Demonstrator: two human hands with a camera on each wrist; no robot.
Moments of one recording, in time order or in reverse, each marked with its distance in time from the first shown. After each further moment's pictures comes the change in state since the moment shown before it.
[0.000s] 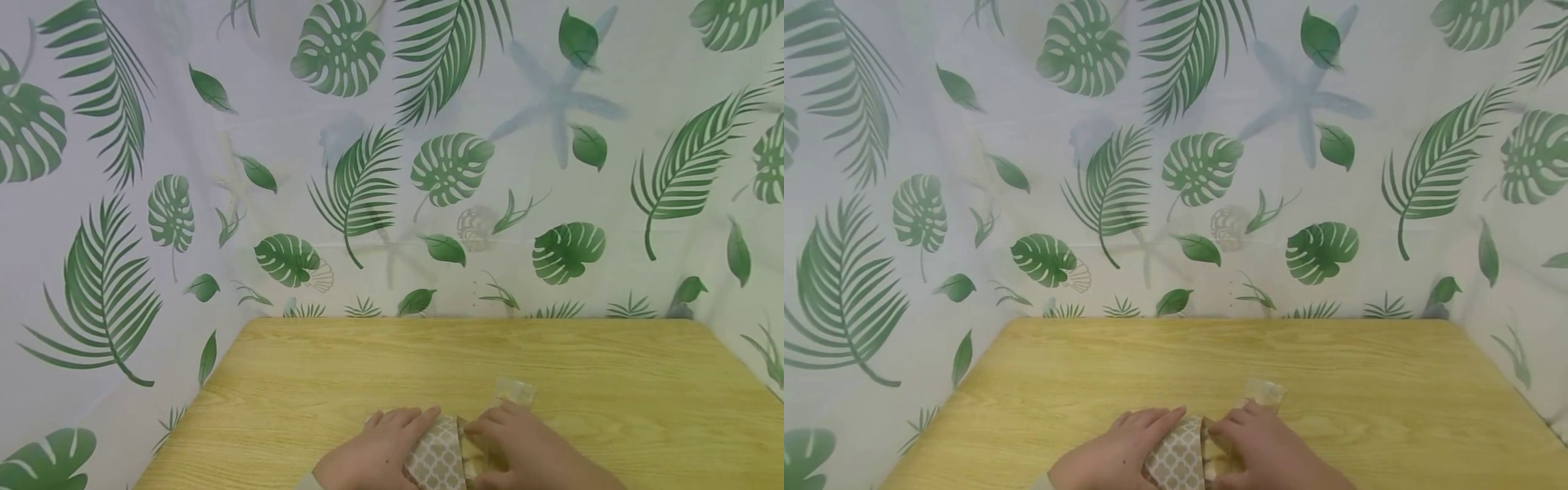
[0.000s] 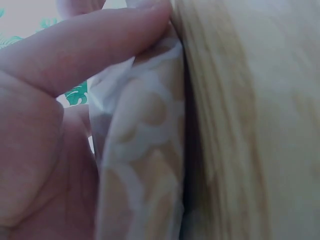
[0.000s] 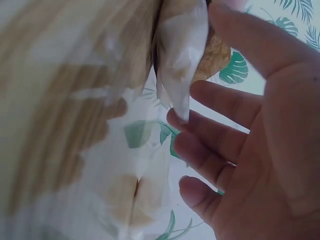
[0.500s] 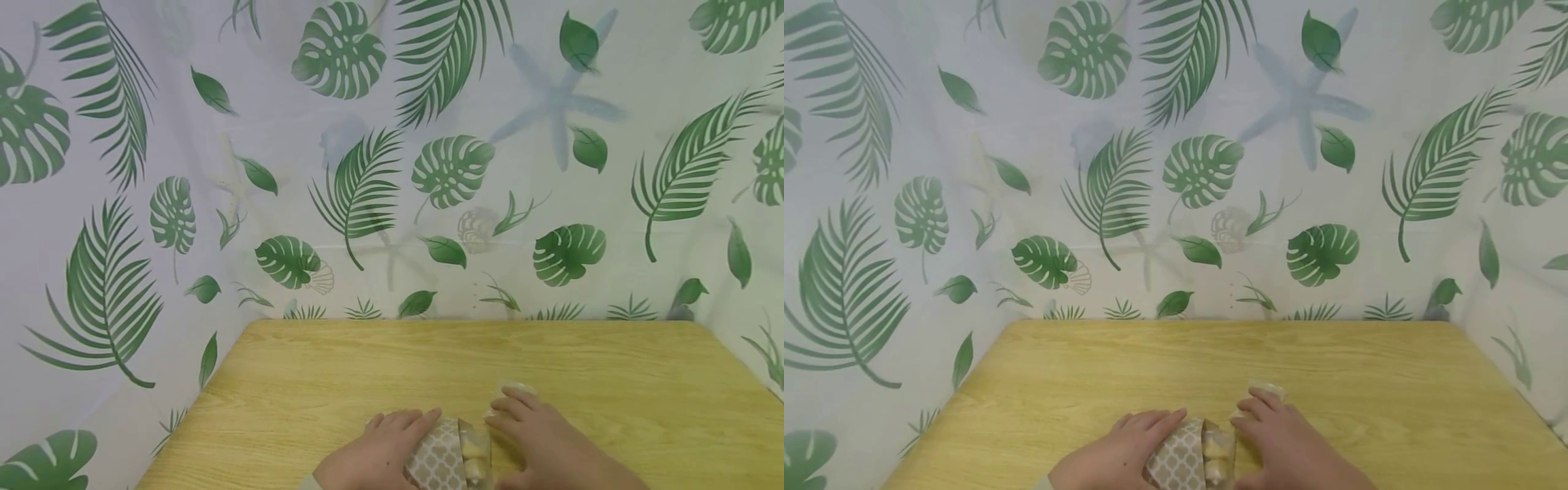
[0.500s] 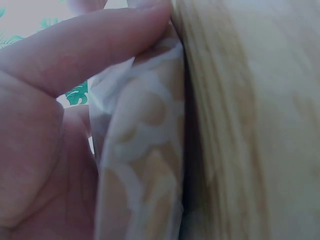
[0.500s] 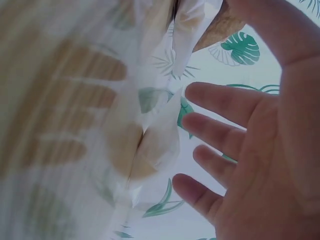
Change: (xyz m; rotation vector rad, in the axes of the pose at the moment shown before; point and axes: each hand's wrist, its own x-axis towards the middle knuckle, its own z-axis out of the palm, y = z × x) left_hand -0.001 -0.001 -0.001 -0.001 -0.003 0.020; right_hand -0.010 0.019 -0.007 -0.096 -0.020 0.047
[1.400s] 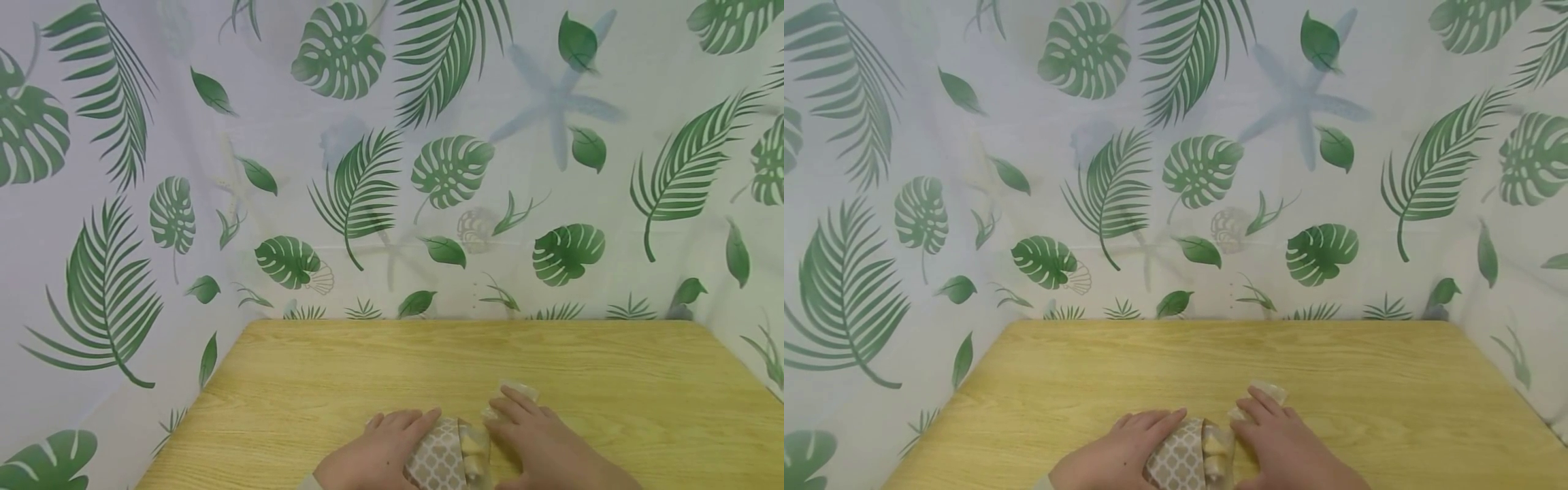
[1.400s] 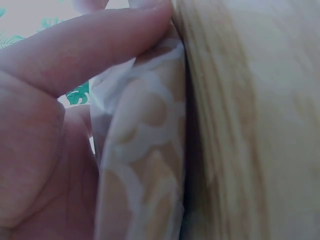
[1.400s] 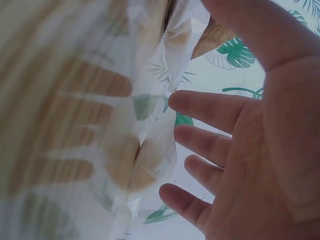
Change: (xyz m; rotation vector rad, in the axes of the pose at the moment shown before) left_hand 0.000 0.002 0.000 -0.006 0.000 -0.011; right_hand 0.000 -0.006 0.004 0.062 -0.062 0.091
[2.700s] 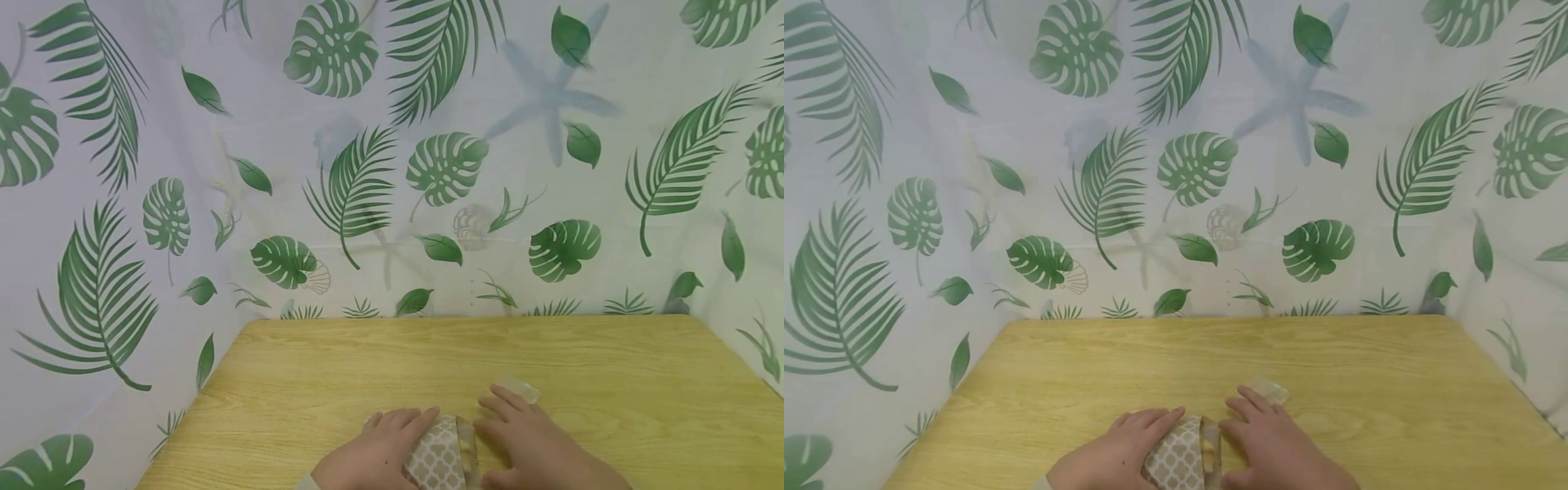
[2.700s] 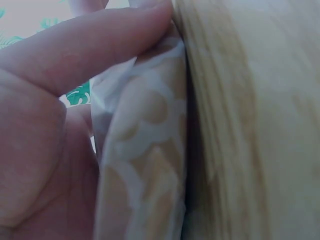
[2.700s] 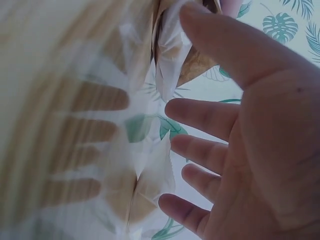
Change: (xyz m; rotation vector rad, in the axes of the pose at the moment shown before) left_hand 0.002 -0.001 0.003 0.008 -0.002 -0.024; right_hand 0.004 -0.010 0.005 -0.020 0.035 -0.028
